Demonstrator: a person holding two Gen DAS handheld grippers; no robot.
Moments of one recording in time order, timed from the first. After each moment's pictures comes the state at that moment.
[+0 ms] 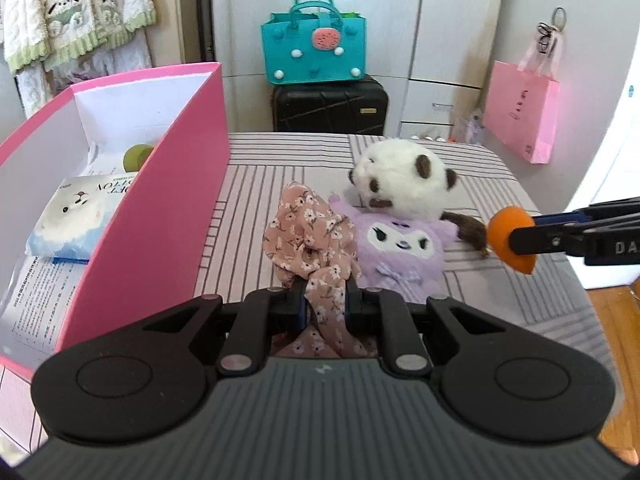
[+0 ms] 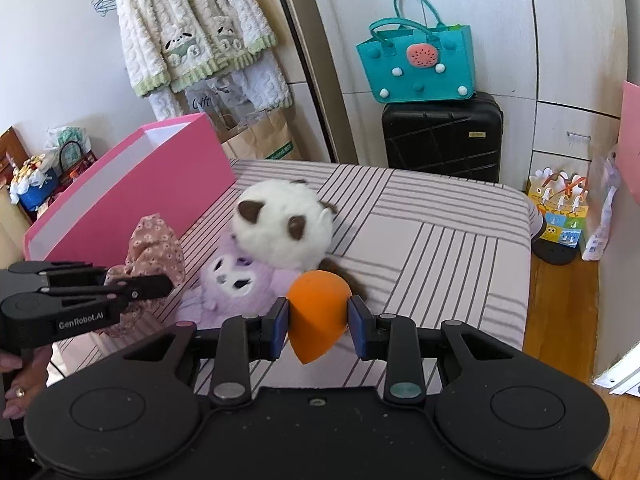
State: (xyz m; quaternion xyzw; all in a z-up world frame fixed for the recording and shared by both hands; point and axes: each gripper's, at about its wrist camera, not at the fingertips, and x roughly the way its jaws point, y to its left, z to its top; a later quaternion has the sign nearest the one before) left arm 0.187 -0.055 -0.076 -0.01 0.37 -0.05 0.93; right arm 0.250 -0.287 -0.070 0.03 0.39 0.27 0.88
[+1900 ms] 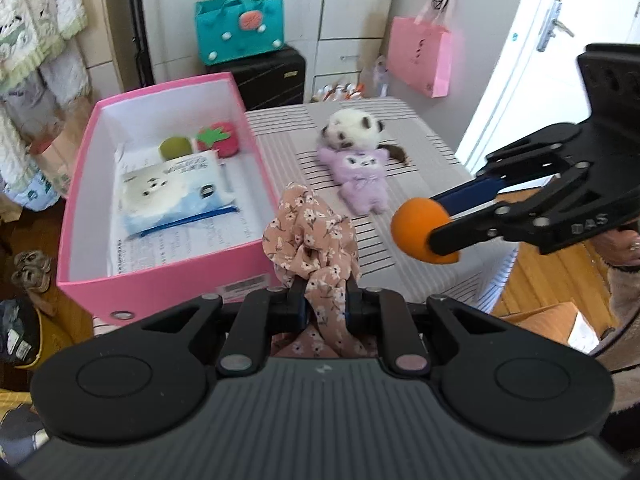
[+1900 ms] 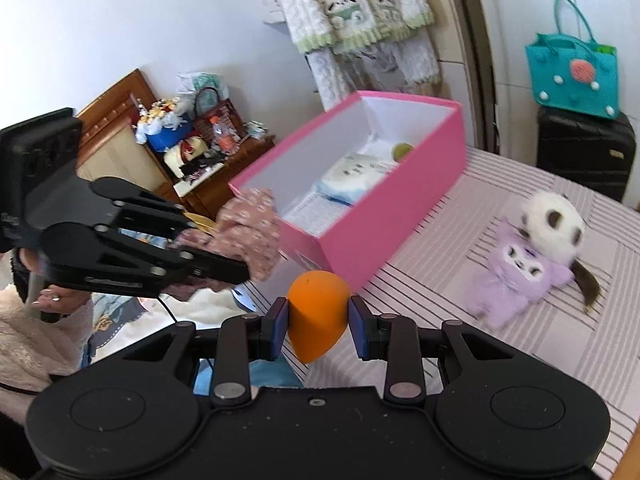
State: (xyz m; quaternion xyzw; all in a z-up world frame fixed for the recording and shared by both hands) left arm 0.088 0.073 0.031 0.04 0.43 -0.21 0.88; right arm 0.135 -0.152 0.032 0.01 0.41 0.44 0.80
